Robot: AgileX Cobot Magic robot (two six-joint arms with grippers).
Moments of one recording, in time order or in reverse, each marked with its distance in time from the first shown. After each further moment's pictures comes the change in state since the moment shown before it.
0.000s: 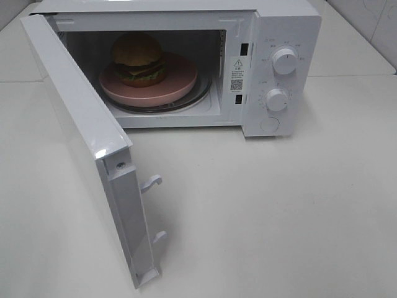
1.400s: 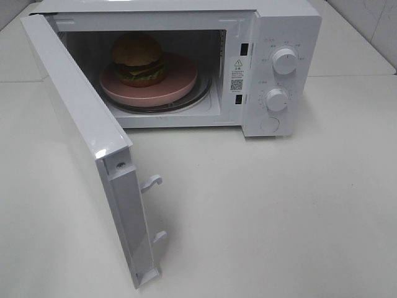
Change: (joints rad) left arm 0.000 0.054 -0.006 -0.009 -0.006 0.000; right arm 0.000 0.000 0.000 0.000 0.000 -0.004
